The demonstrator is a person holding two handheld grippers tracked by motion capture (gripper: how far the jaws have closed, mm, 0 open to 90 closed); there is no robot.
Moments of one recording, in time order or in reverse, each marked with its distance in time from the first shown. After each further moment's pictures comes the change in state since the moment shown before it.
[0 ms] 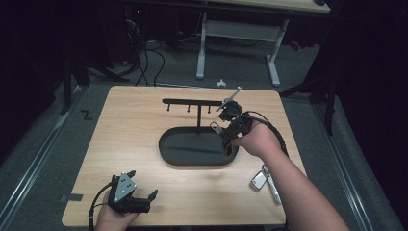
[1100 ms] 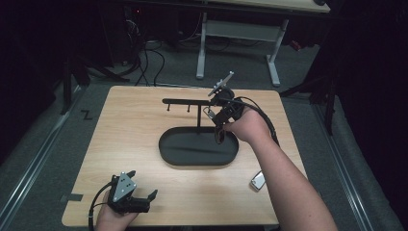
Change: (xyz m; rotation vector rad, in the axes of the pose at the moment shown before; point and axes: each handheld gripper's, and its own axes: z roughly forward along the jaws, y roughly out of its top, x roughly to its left) left arm 0.002 -0.001 0.000 0.008 -0.010 -0.002; right arm -0.005 0.040 -0.006 -0.053 -0.044 0.016
